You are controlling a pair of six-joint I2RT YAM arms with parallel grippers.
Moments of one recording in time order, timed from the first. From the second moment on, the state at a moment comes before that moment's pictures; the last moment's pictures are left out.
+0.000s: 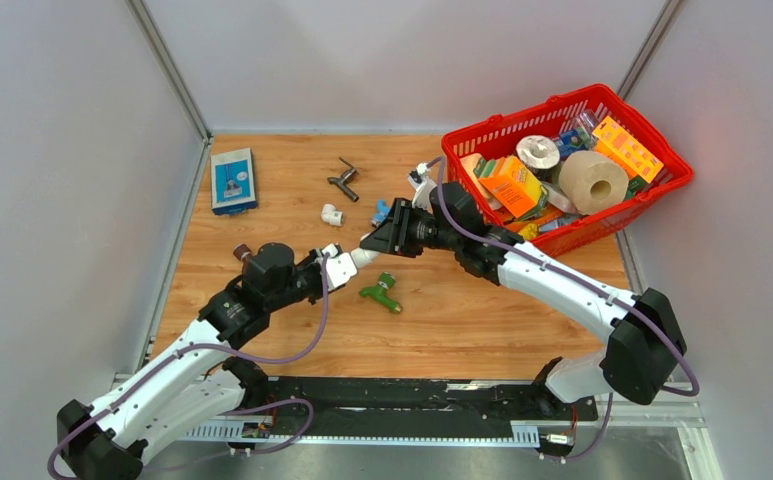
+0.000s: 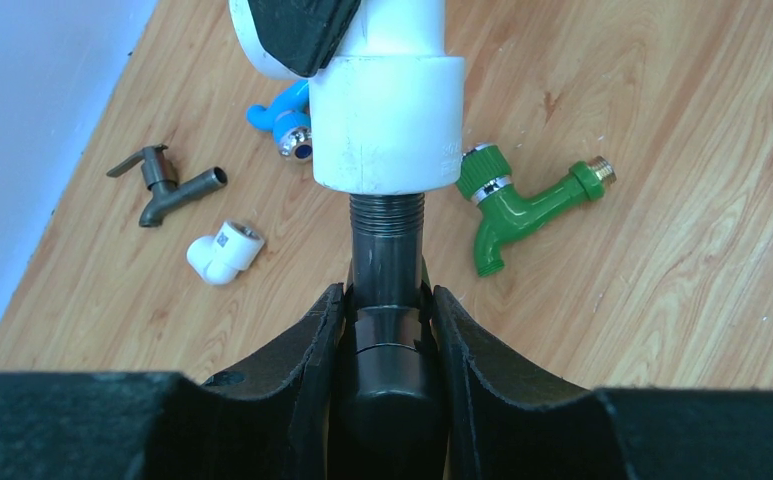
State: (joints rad) left arm -0.67 0.75 0.60 -0.28 0.20 0.54; right arm 0.79 1.40 1.08 -0.07 -0.35 0.90
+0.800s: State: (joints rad) left arm -0.67 0.77 0.60 -0.17 0.19 0.54; right arm 0.80 1.35 1.08 -0.09 -0.45 0.87
